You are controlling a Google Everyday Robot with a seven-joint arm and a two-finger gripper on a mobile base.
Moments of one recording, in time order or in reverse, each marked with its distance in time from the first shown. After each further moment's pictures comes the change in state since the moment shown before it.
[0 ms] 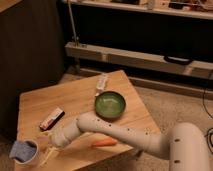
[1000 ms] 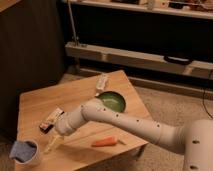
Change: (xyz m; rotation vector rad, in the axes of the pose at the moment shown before) arm 0.039 0.022 -0.070 -0.137 -0.132 -0.009
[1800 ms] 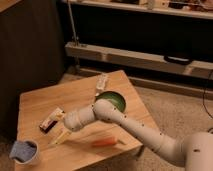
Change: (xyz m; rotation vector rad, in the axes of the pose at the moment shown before) arm -0.002 0.017 -0.037 0.013 0.201 0.085
